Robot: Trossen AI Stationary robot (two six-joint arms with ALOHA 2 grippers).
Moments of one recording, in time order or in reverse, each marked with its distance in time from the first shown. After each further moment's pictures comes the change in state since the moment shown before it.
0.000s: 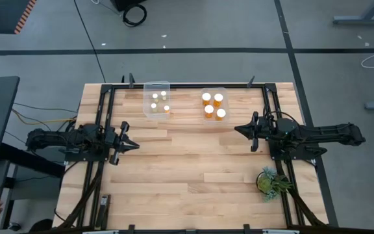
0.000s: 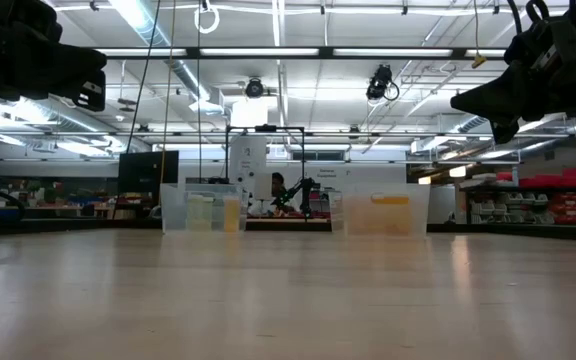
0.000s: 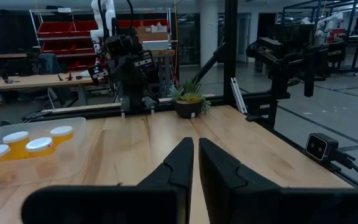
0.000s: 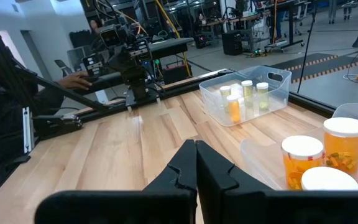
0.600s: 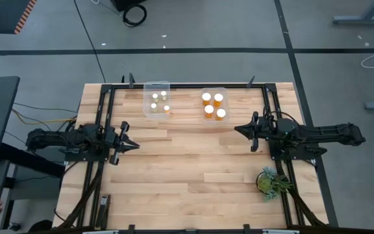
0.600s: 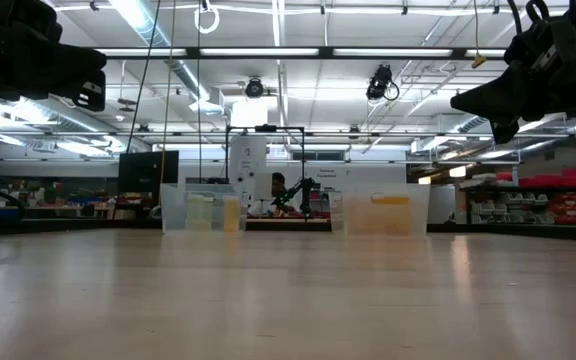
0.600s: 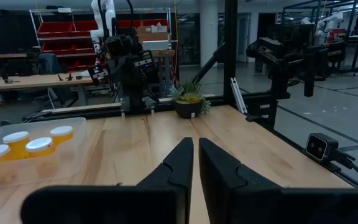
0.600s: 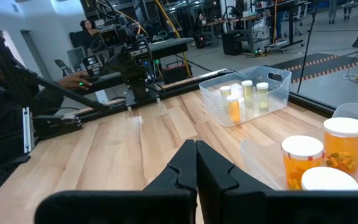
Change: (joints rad) left arm 0.000 0.000 0.000 0.000 0.000 0.000; right arm 0.000 0.000 0.000 0.000 0.000 0.000
